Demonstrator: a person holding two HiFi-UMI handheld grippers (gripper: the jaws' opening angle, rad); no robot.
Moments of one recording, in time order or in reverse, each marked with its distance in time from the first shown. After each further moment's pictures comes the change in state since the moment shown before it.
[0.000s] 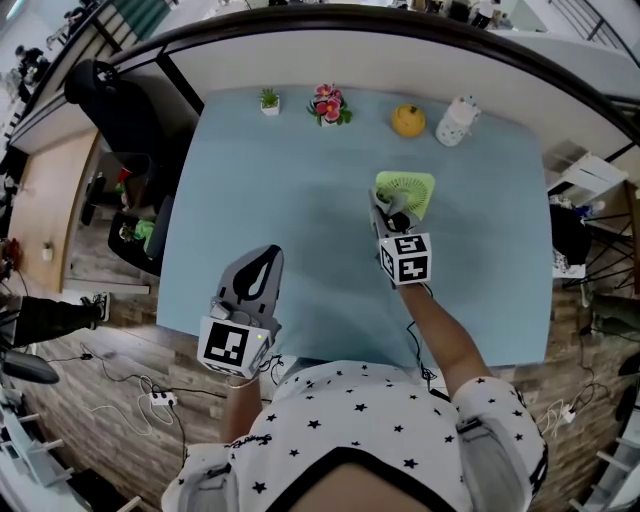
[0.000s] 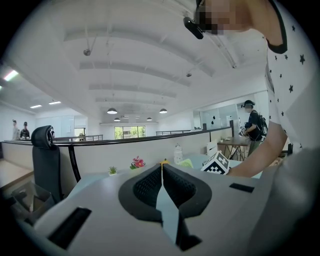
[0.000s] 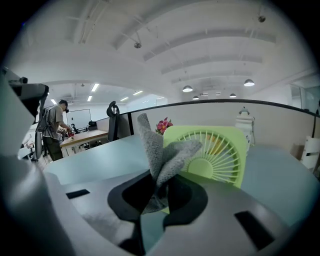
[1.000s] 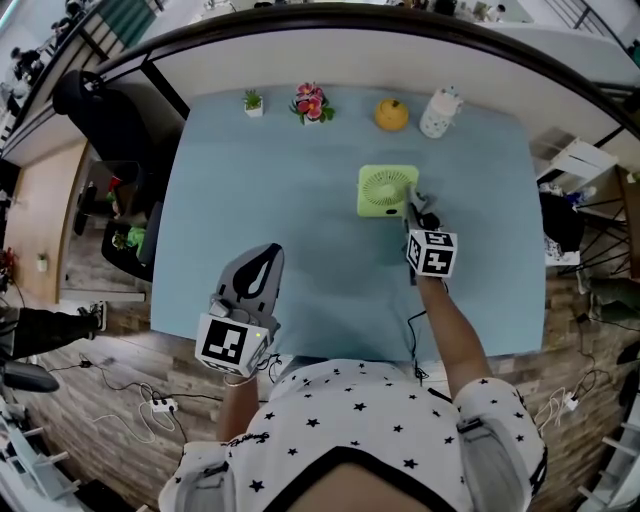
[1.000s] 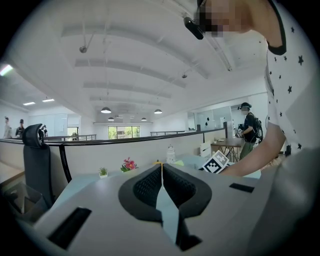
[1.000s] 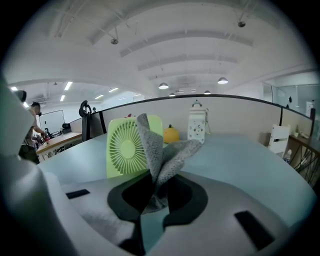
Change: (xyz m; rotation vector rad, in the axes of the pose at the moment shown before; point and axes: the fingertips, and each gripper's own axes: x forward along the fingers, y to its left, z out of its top) left arm 0.012 -0.022 0.002 0.004 -0.004 -0.072; right arm -0.046 -0.105 -0.039 0.137 0.046 -0.246
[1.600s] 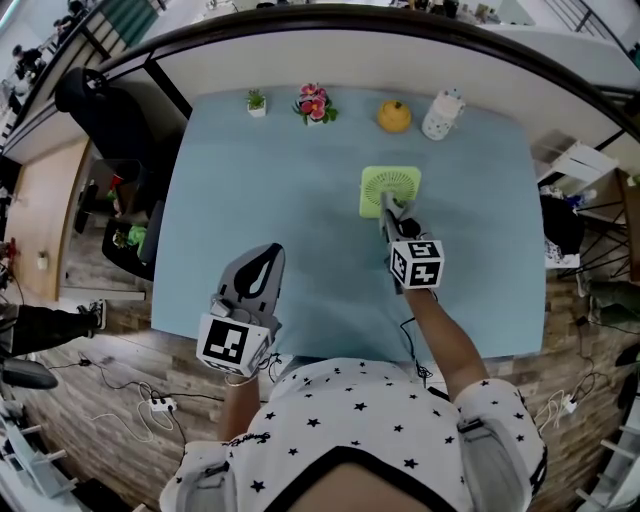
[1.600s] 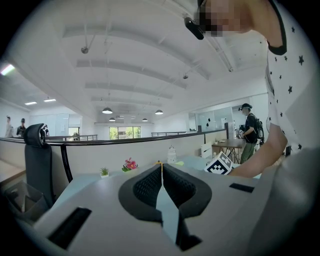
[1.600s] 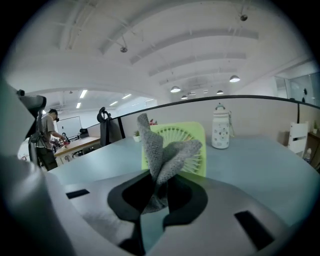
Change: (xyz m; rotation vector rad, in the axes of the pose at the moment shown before) left arm -0.002 0.003 0.001 -0.006 -0.009 0.012; right arm -0.009 0.070 0.011 -0.015 -0.046 0.174
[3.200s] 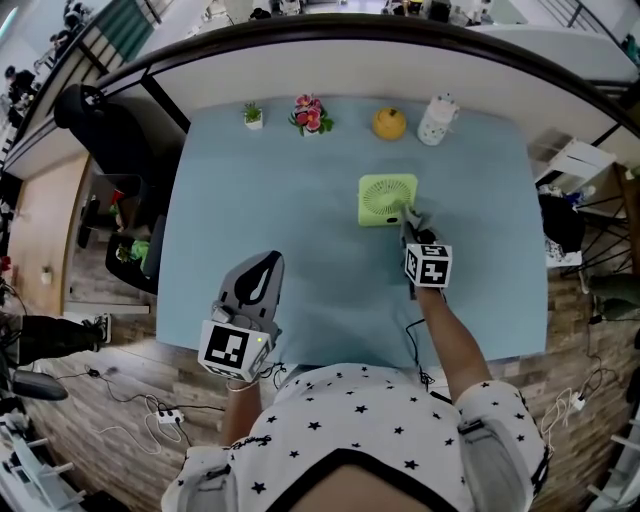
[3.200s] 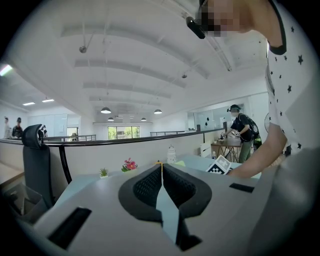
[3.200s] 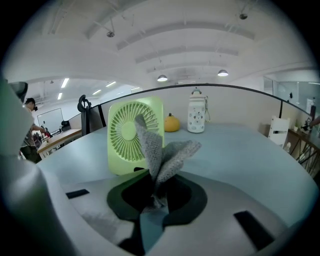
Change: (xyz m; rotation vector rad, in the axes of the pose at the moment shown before) left arm 0.003 0.003 0.003 0.014 0.002 -0.014; right arm -0.004 -0.067 -0.045 0.041 0.124 -0.174
